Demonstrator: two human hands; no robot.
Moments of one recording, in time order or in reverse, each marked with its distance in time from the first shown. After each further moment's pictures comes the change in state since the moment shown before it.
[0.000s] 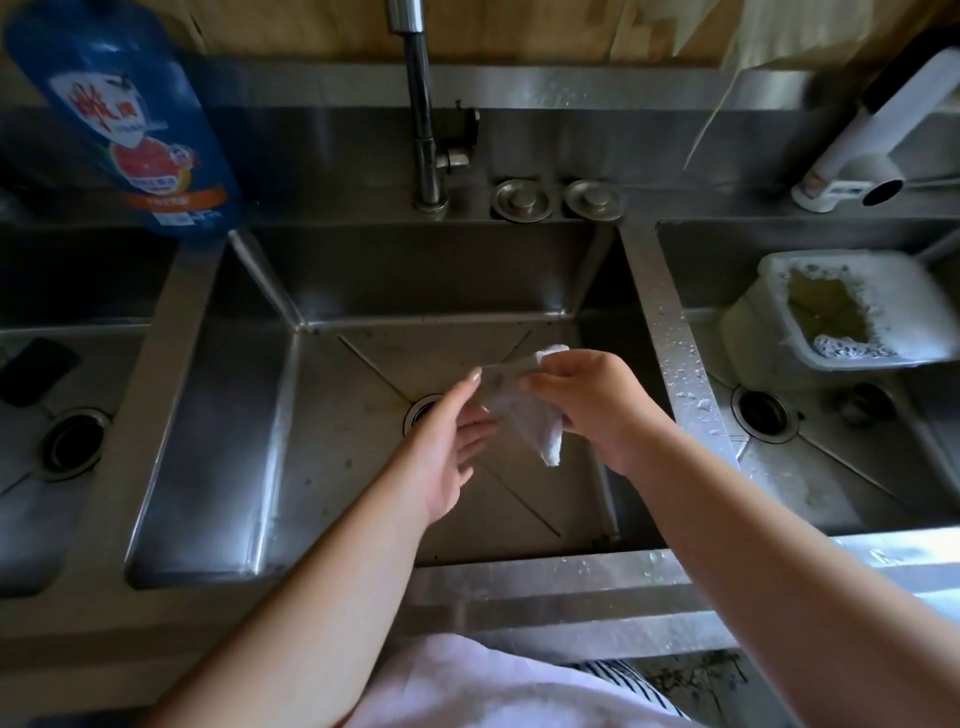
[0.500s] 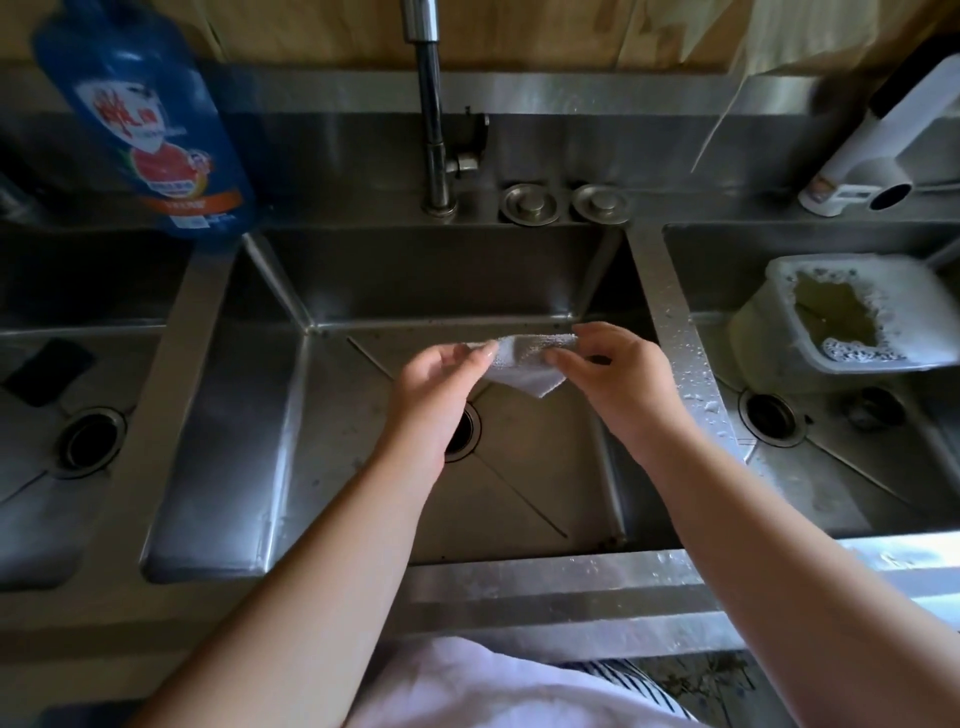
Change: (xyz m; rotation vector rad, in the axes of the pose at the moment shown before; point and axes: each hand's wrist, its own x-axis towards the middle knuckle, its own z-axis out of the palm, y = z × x) left_hand -0.019 0.033 0.006 0.085 0.226 0.525; right_hand 0.007 0.004 -0.012 -0.254 0.300 -0.291
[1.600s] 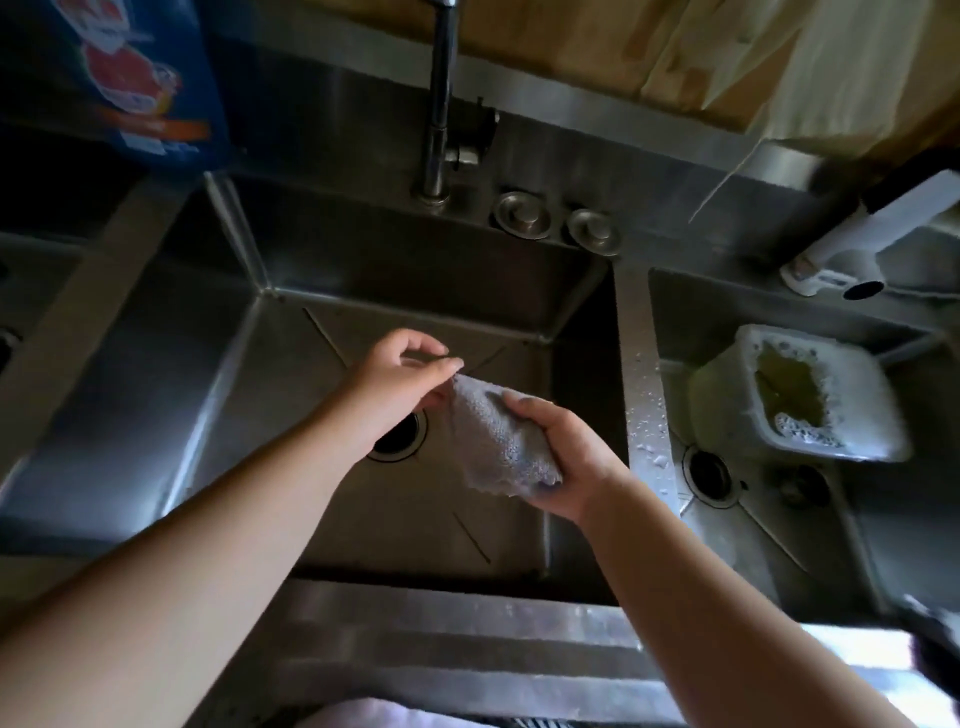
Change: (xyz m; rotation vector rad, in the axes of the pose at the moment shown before) left_hand 0.030 -0.007 0.004 0.220 -0.119 0.023; right_hand 0.012 0.033 0.004 0.871 -0.721 0.701
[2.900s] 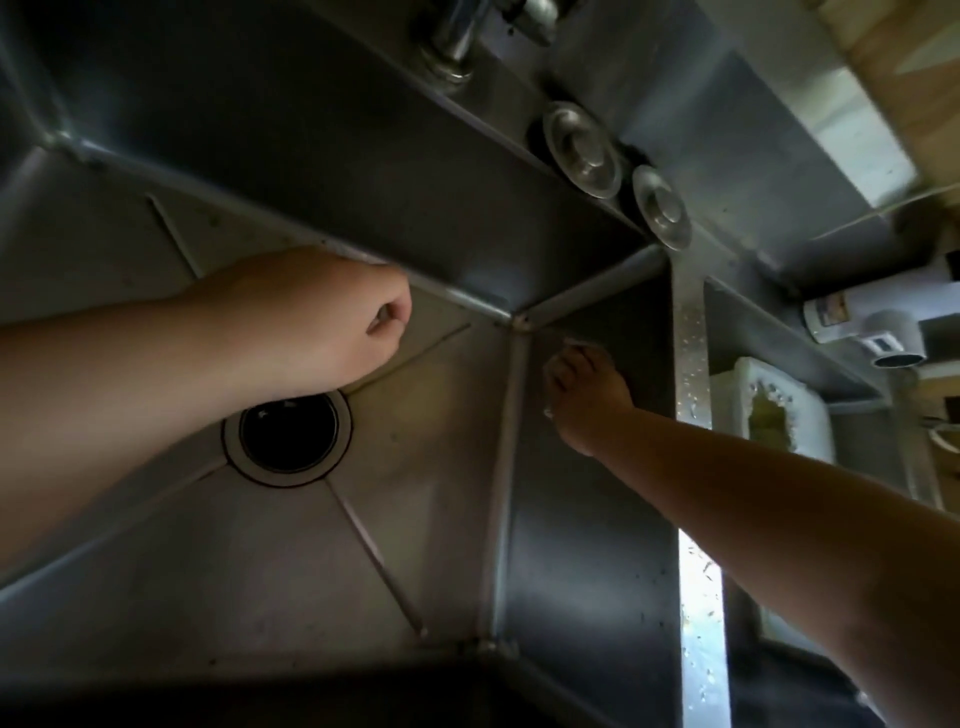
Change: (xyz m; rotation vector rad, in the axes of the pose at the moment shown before) left_hand 0.136 -0.046 -0.039 0.875 -0.238 0.397; right_hand 0.167 -0.065 -0.135 -2.931 0.347 0.567
